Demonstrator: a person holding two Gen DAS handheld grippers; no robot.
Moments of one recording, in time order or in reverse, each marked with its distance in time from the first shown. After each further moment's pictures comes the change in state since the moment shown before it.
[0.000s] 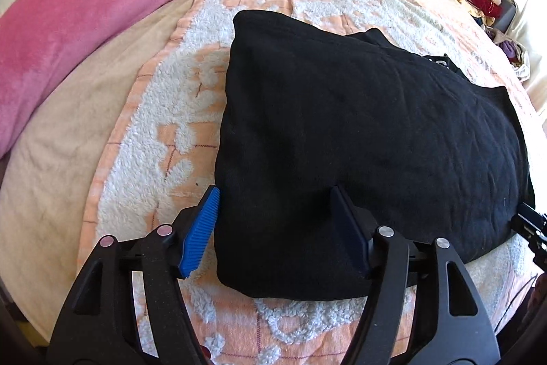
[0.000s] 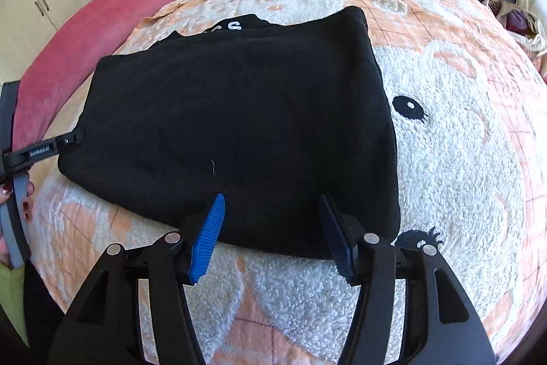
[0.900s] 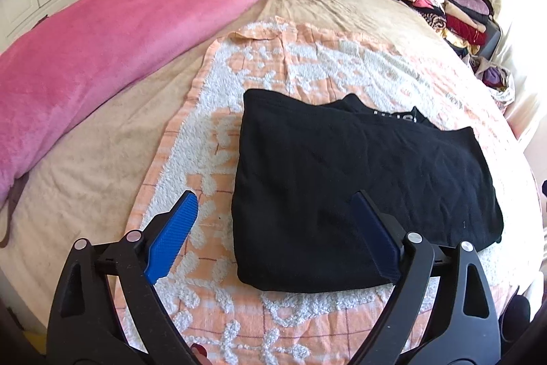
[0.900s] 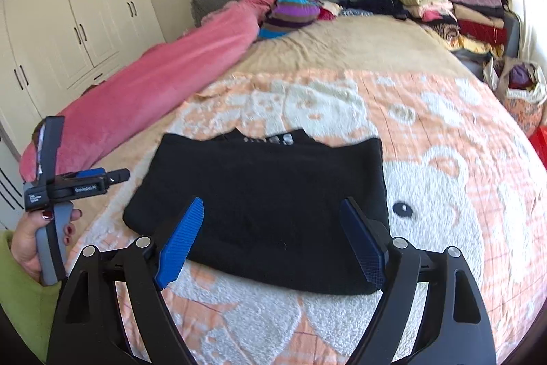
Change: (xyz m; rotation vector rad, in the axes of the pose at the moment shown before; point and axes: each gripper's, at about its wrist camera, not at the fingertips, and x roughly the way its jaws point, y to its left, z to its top) left arm -0.074 0.007 0.019 -0.011 -0.165 -0.035; right arm -0.121 0.041 0.035 -0.074 -0.324 0.083
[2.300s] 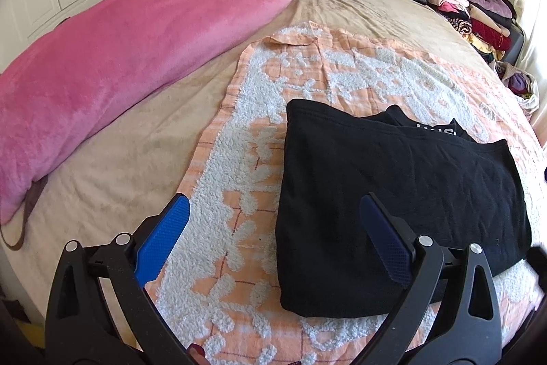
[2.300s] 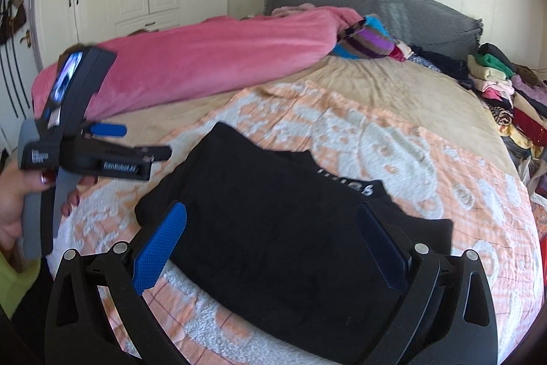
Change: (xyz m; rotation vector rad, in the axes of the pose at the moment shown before) left arm 0.021 0.023 0.009 -0.018 -0.013 0.114; right arm 0.086 0.109 0.004 -0.382 0.018 0.071
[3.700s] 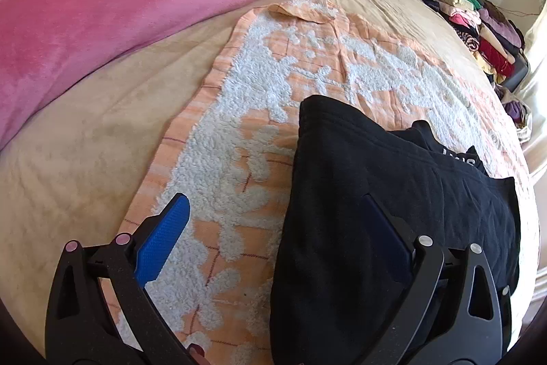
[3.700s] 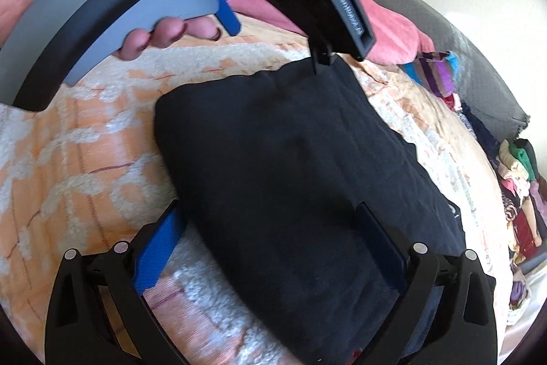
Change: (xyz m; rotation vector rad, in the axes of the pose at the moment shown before) left arm 0.079 0.022 0.023 -0.133 0.108 -0.120; right arm 0.107 0.100 -0.063 -0.419 0.087 -0.041
